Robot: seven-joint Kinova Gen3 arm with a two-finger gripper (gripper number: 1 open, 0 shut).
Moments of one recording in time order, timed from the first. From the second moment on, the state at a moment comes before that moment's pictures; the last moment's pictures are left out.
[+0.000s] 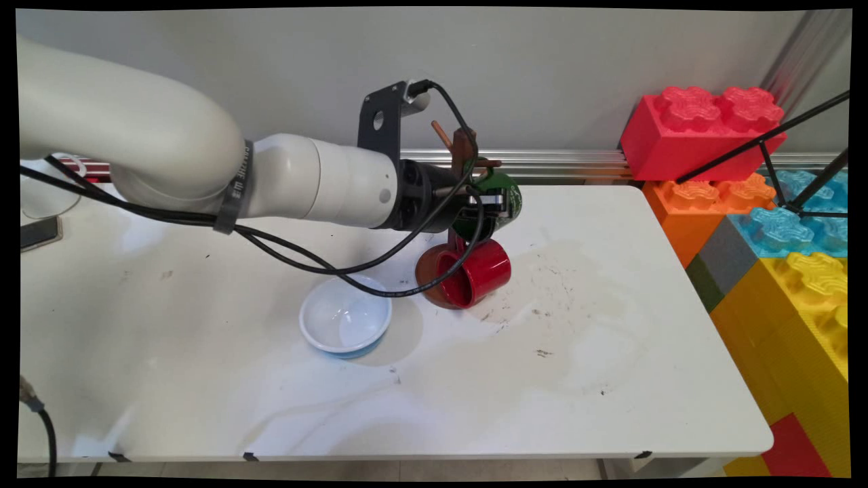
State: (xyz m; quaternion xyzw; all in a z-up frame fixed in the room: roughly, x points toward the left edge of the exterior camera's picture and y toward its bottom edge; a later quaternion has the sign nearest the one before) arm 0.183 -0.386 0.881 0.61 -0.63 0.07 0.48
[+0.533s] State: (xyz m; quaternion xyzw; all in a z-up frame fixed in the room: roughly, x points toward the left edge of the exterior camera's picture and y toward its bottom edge) arm 0.191 -0.382 0.879 0.62 -0.63 0.07 0.47
